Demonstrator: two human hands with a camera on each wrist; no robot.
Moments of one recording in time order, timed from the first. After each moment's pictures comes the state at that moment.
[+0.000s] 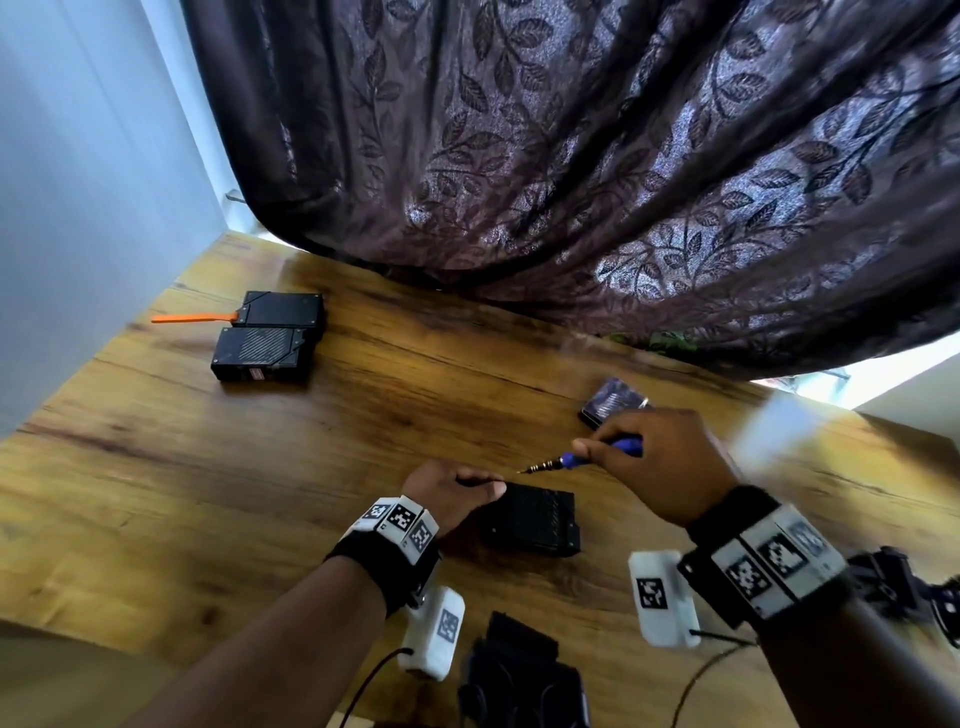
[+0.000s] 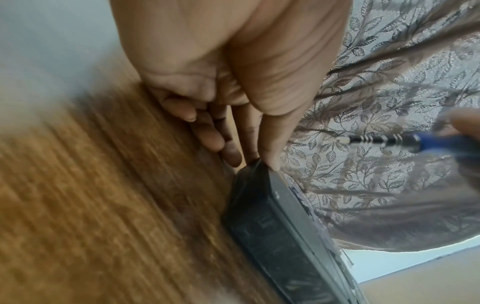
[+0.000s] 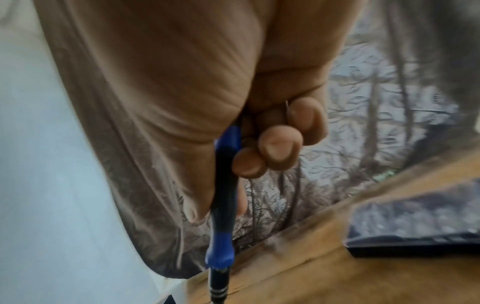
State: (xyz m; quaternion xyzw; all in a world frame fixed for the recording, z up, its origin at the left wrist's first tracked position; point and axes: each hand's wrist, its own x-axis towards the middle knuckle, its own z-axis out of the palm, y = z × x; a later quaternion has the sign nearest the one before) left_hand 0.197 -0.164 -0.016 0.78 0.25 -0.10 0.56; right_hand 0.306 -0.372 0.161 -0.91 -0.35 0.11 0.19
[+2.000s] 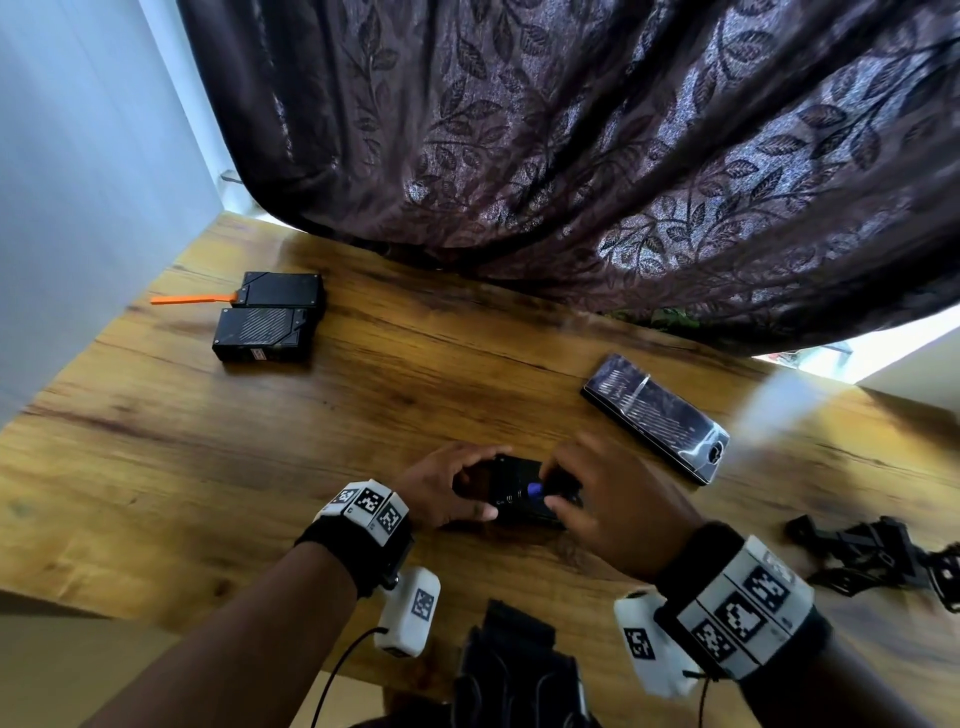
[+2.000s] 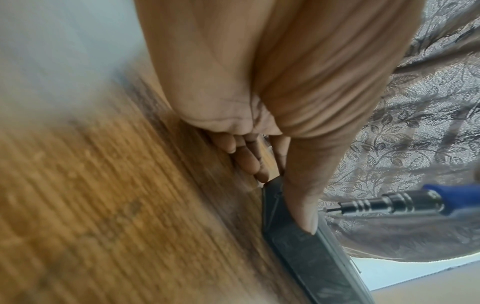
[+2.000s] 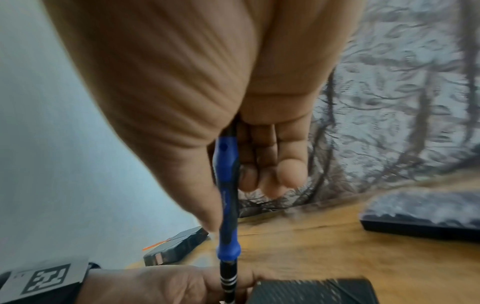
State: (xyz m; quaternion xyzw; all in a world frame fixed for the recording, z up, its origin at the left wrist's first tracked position) left_hand 0.175 -0.148 -0.001 0.85 0.06 -0.19 0.50; right_hand 0.248 -0.370 0.137 -0.86 -0.47 0.16 0.10
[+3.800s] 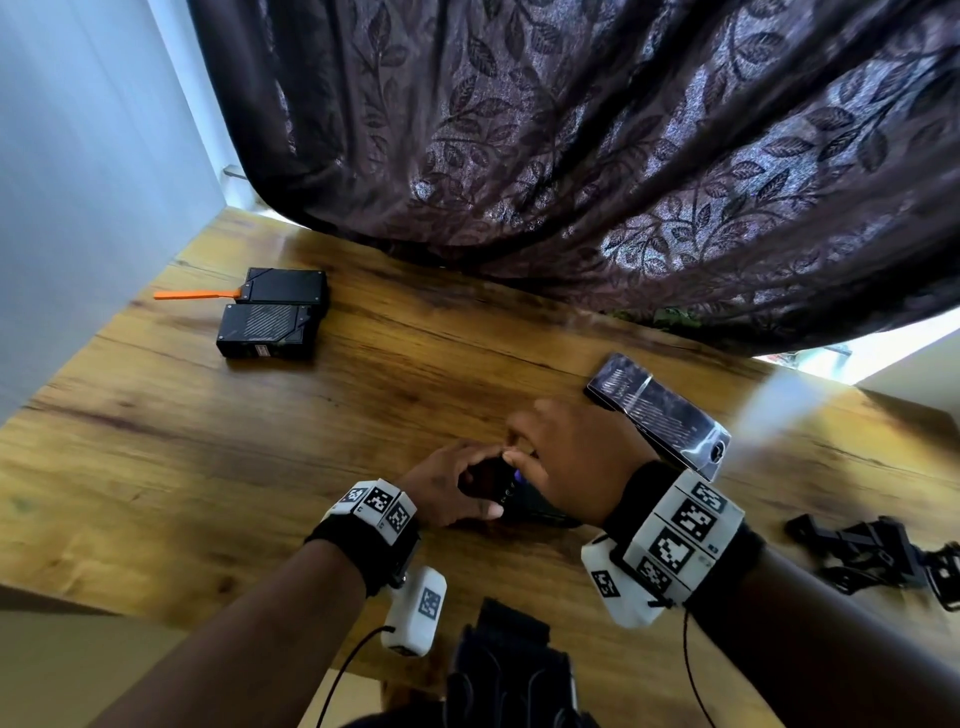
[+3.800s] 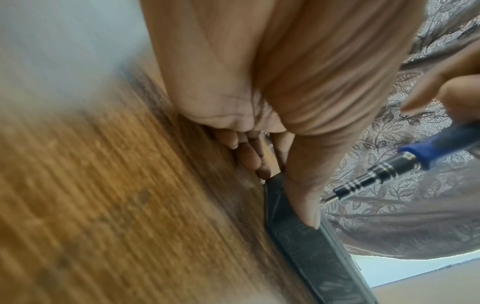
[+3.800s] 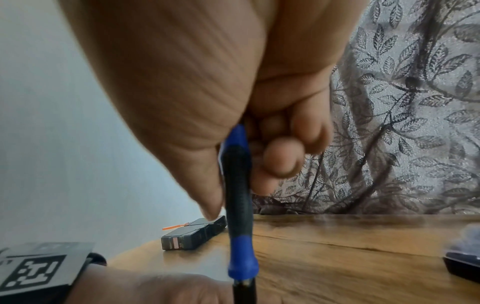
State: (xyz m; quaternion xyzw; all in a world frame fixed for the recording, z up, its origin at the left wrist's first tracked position) left_hand 0.176 -0.149 -0.010 0.84 0.07 -0.18 0.50; right_hand 0.251 -0.311 0.160 -0.86 -0.49 0.14 -0.06
